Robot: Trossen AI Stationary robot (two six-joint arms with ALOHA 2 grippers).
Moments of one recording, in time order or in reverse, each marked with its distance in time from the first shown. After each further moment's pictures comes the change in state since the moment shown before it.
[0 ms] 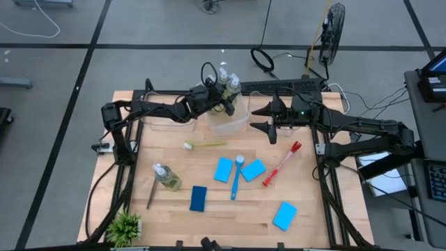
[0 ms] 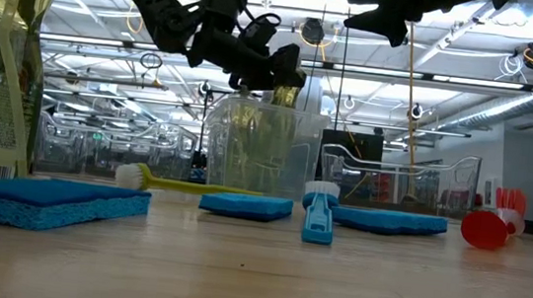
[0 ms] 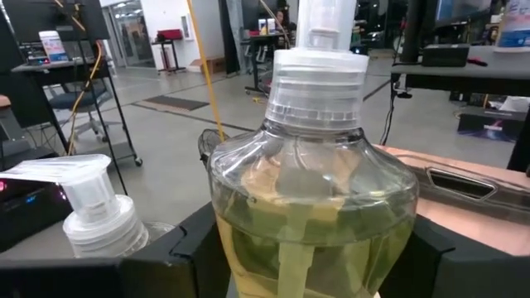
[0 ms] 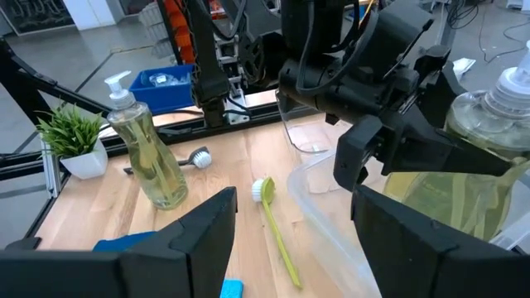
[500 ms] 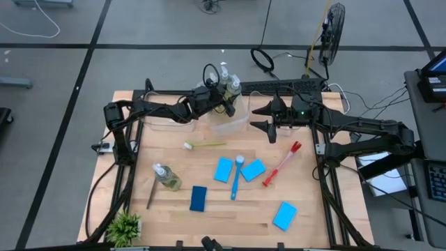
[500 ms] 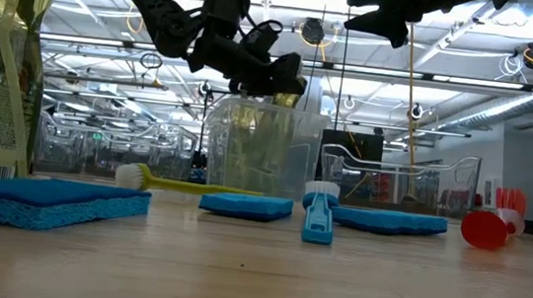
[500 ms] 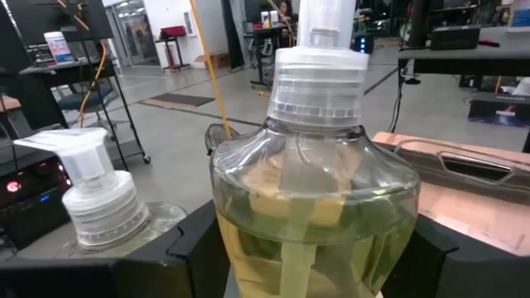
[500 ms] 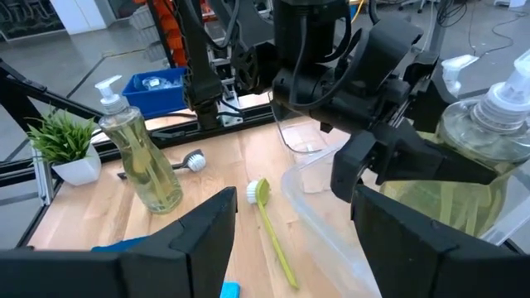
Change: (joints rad) left arm 0.000 0.029 0.001 0.000 -0.017 0.032; right arm 0.000 0.000 0.000 0.000 0.024 0.018
